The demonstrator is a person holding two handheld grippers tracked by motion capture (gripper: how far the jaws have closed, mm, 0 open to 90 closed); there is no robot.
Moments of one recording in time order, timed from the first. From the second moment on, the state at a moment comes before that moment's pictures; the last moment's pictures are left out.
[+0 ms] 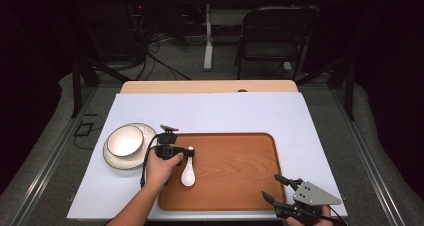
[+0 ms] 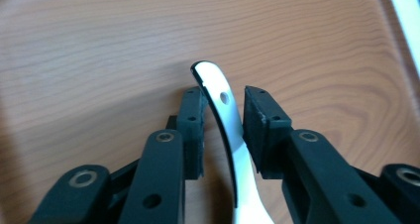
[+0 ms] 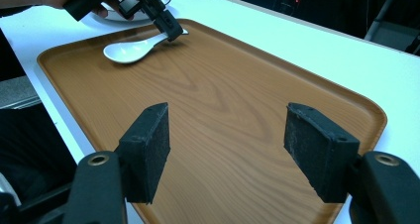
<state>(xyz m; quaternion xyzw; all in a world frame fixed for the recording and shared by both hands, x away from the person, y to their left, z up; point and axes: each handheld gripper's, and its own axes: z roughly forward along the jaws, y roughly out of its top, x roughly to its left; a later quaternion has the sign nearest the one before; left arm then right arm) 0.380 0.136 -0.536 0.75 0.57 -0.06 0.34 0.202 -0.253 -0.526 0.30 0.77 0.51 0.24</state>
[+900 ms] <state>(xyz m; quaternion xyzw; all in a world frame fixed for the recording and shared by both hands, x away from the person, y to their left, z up) 0.368 0.147 -0.506 0.77 0.54 0.05 0.33 0.202 -0.253 -0.526 0.30 0.76 0.52 0.24</state>
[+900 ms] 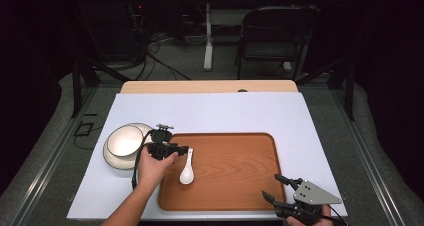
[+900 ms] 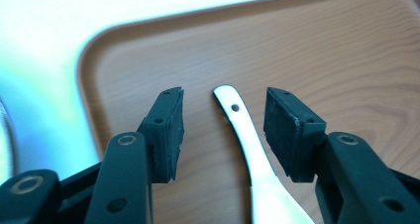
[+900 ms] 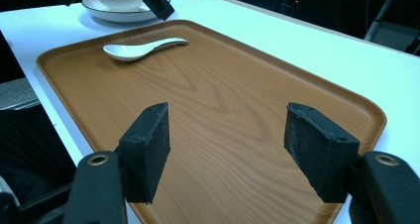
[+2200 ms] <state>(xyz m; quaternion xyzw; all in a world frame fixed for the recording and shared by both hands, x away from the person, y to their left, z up) 0.317 0.284 -0.437 0.70 0.59 0.17 0.37 0.201 -0.252 -0.526 0.31 0.76 0.51 0.24</state>
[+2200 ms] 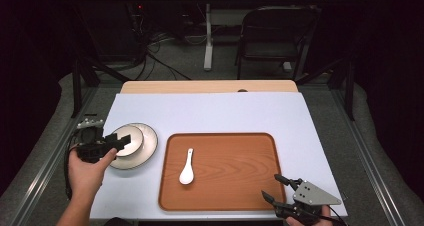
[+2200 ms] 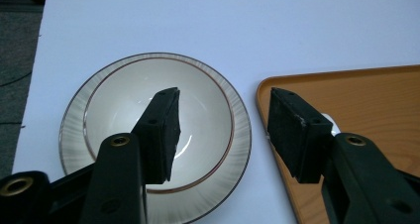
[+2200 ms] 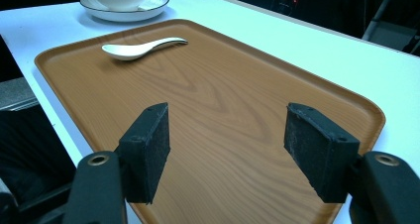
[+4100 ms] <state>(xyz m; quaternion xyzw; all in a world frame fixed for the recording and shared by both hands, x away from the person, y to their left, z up) 0.248 0.286 -0.518 0.70 0.58 0.18 0.39 0.203 -0.252 -0.528 0.31 0.77 0.51 0.24</state>
